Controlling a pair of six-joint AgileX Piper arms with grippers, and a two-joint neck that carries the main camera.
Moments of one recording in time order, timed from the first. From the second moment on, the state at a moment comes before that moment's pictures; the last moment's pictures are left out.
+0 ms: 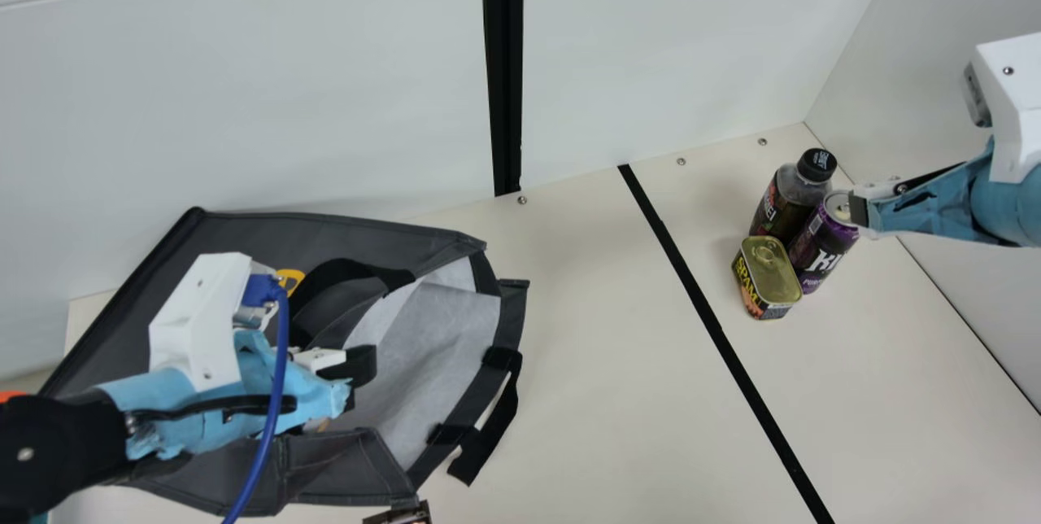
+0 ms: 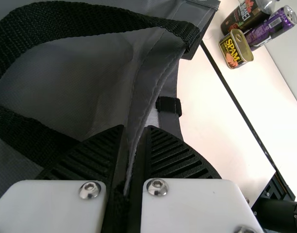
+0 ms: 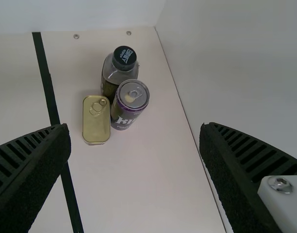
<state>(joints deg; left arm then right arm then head) -25.6 88.8 -76.6 -39.1 48.7 18.4 -29.2 73.8 -89.9 -3.2 64.0 -18.8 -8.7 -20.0</state>
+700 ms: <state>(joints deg) -25.6 88.8 -76.6 -39.1 48.7 18.4 -31.4 81.0 -89.1 -1.7 62.2 -20.1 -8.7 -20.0</state>
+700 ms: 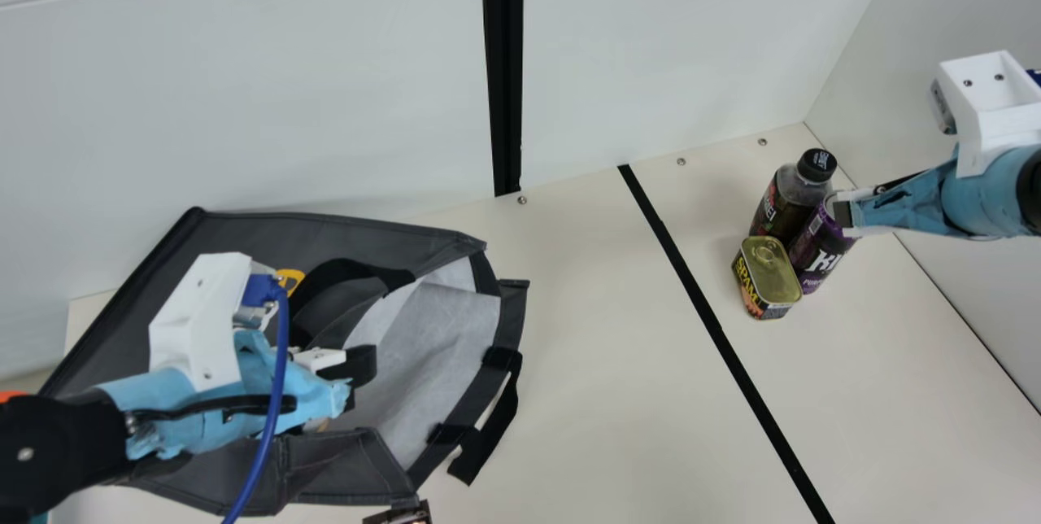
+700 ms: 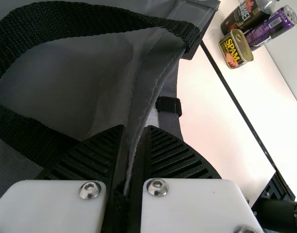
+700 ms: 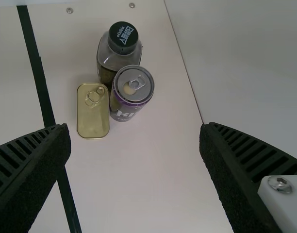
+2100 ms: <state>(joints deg) -25.6 88.8 -76.6 -39.1 48.7 18.4 -33.3 97.3 -92.8 2.1 58.4 -19.7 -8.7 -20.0</state>
